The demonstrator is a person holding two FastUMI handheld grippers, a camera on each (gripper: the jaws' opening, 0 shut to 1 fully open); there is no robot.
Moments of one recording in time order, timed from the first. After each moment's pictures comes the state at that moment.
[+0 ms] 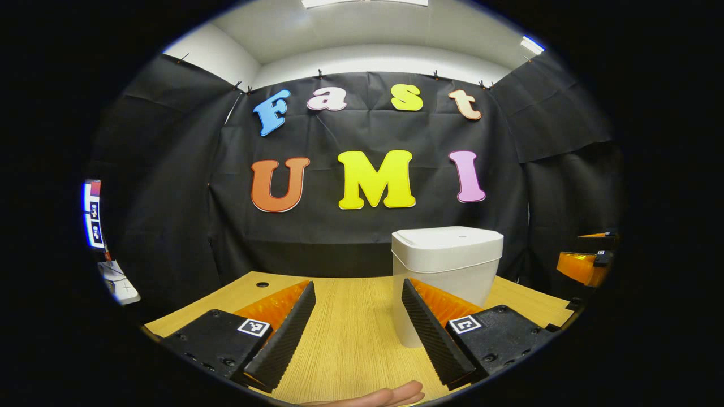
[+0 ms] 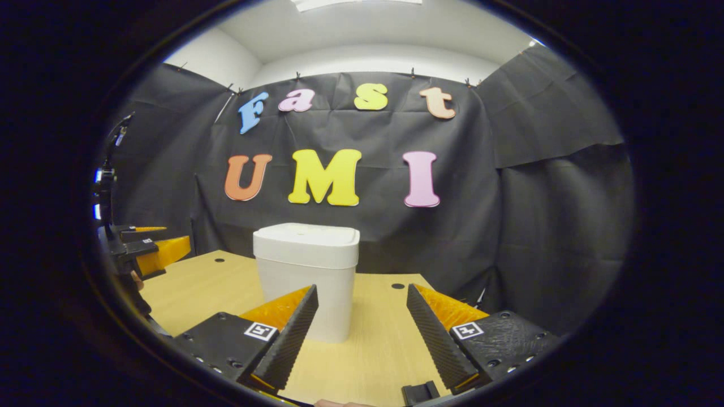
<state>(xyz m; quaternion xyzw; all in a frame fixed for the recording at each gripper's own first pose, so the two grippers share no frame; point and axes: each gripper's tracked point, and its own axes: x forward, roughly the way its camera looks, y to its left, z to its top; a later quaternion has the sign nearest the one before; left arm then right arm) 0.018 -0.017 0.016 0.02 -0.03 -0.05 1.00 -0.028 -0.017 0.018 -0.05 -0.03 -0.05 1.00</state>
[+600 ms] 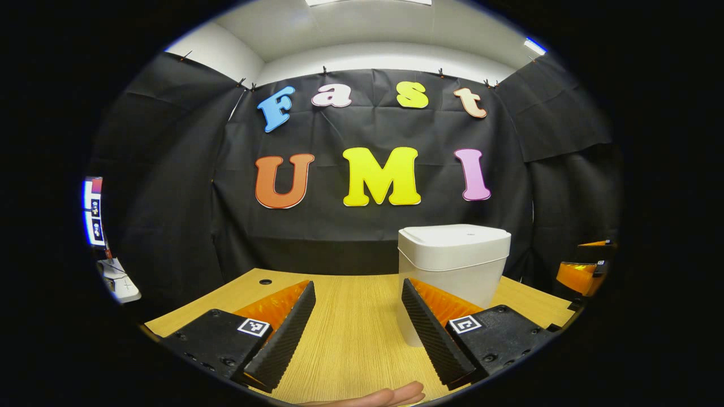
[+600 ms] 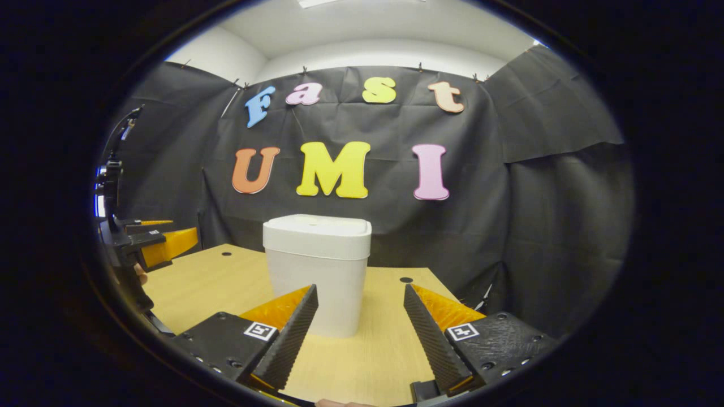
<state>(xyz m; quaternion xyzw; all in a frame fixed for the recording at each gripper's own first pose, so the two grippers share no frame) 0.023 -0.010 0.014 0.01 -0.02 -0.04 1.00 -0.021 -0.009 0.003 -0.05 -0.02 -0.04 1.00</state>
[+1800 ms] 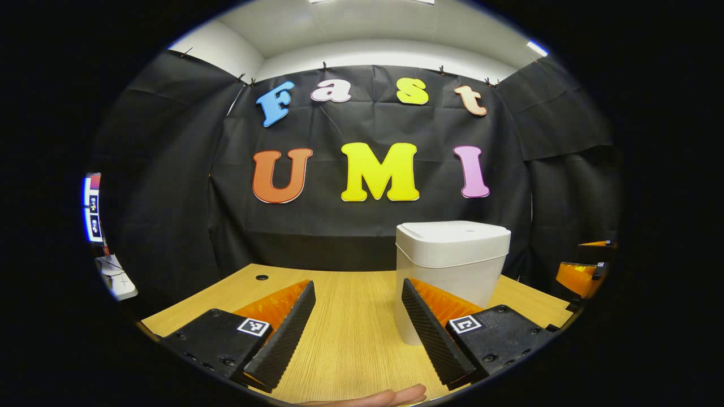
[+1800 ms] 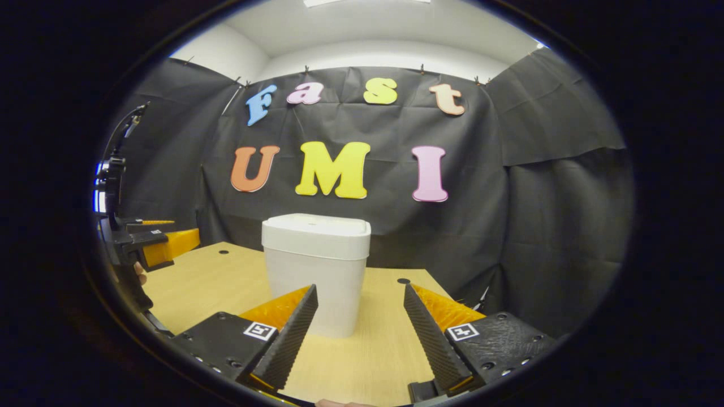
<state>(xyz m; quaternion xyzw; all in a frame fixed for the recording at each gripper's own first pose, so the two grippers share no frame) 0.026 -0.012 0.008 0.01 -0.01 -0.05 1.00 -0.018 -0.011 0.002 -0.06 -0.02 -0.04 1.00</state>
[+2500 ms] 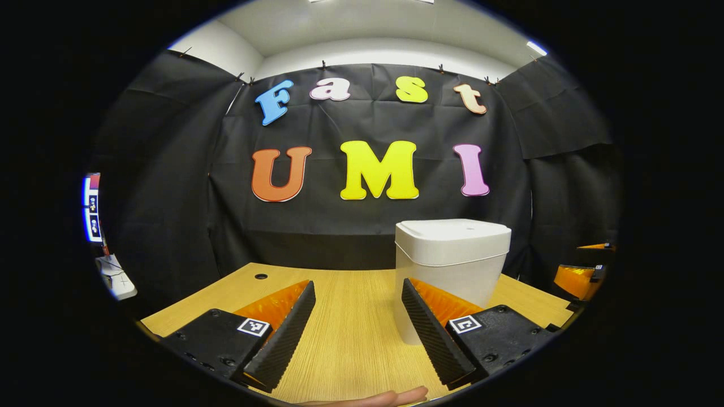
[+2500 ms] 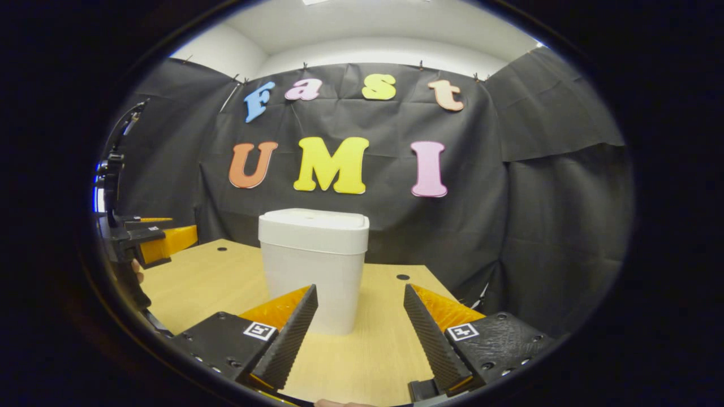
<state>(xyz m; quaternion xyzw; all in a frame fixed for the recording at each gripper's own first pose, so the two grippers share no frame) 0.027 -0.015 0.005 0.01 -0.01 -0.05 1.00 -0.014 -0.012 -0.007 -0.04 -0.01 -0.04 1.00</state>
